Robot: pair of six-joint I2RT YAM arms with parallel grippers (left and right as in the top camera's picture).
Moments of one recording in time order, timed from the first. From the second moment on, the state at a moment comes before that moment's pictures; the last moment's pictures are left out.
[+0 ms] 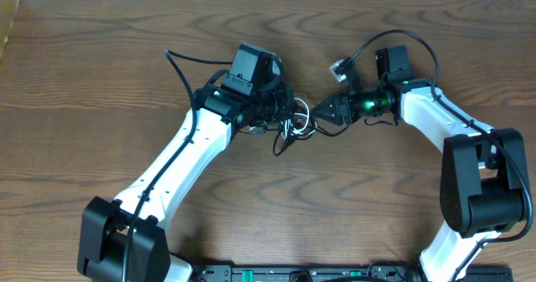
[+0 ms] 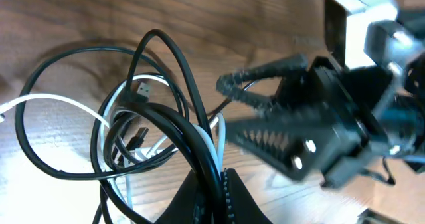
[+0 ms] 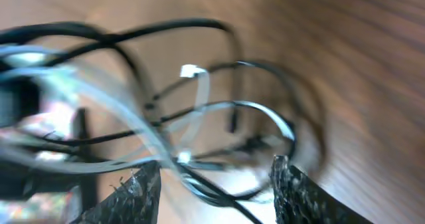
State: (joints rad) left arm -0.45 1.61 1.26 -0.60 0.40 -0.73; right arm 0.17 1.91 1.17 -0.40 -1.02 -0.17
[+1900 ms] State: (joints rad) left arm -0.45 1.61 1.26 -0.64 0.64 -0.25; right arm 0.10 1.91 1.17 -0.43 -0.66 -0.04
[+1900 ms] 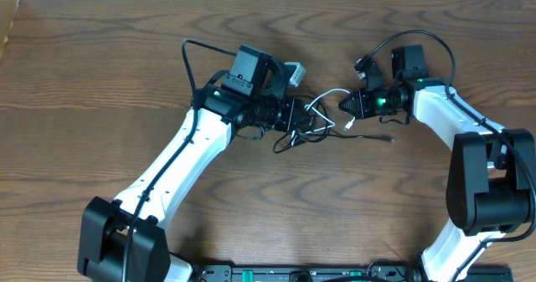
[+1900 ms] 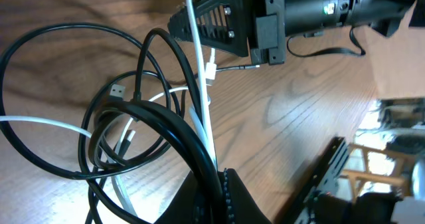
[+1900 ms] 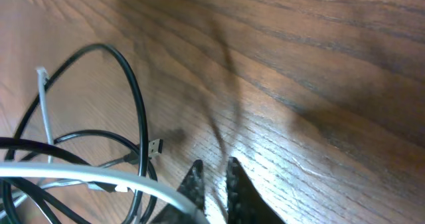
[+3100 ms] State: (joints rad) left arm -0.45 1.78 1.26 -0.72 0.46 -0.28; right arm 0.08 1.91 1.17 -0.47 -0.37 0.04
